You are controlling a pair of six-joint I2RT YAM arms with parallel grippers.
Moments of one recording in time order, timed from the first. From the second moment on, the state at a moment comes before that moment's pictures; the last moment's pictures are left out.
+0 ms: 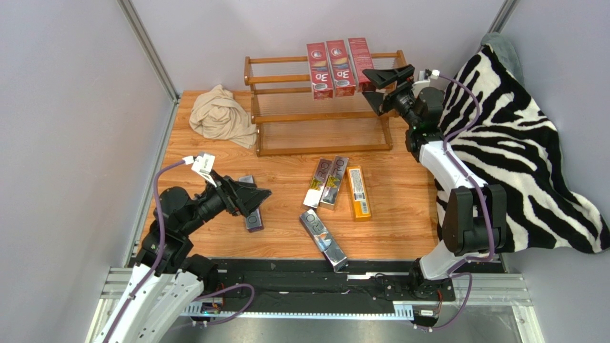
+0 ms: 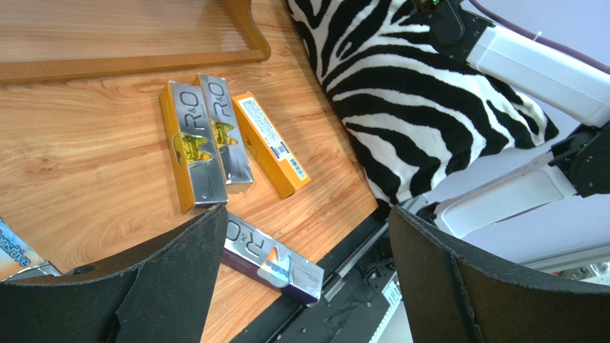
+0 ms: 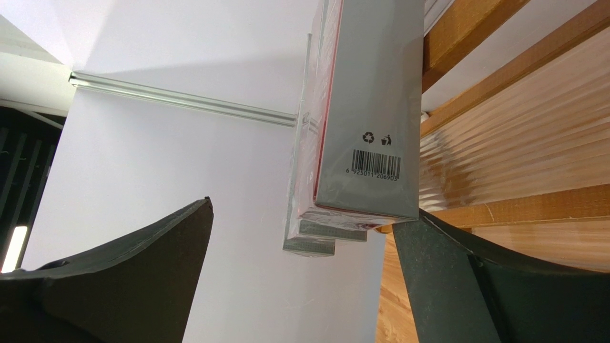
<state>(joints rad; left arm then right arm) -0.42 0.43 0.66 -0.29 0.39 -0.67 0.10 1.61 1.19 0.53 -0.42 1.42</state>
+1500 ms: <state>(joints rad) -0.42 0.84 0.64 -0.57 -0.07 -0.63 0.08 0.69 0.53 -0.27 -0.39 0.85</state>
